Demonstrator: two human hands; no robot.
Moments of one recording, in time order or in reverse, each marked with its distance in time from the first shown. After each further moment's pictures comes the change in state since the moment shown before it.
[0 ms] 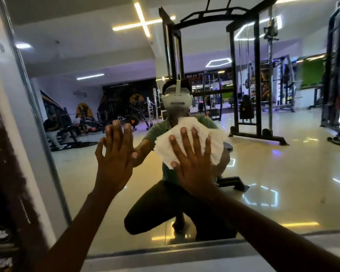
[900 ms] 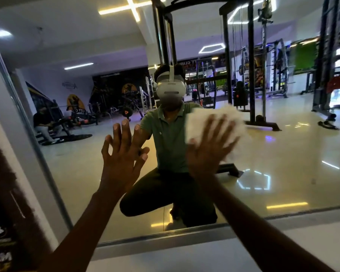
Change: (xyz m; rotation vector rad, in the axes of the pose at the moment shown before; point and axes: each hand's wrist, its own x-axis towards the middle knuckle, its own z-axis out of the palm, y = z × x) left_hand -0.020 0.034 0.008 0.045 -0.022 0.095; right_hand -0.011 0.015 -0.006 0.009 0.110 0.659
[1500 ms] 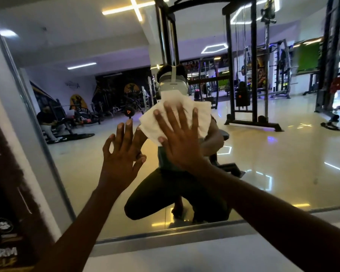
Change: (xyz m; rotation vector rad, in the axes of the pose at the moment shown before) left_hand -0.003 -0.014 -0.005 0.013 -0.046 0.043; right_hand 0.027 -0.053 -0.001 0.021 -0.123 -0.705
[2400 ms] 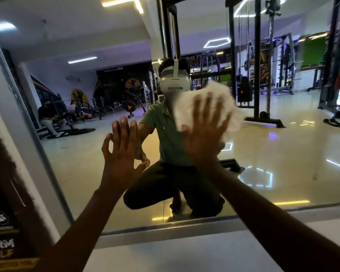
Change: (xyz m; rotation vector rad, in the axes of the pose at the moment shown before) left_hand -0.011 0.028 0.013 0.003 0.025 -0.090; right_hand -0.035 0.034 -0.009 -0.043 0.089 0.447
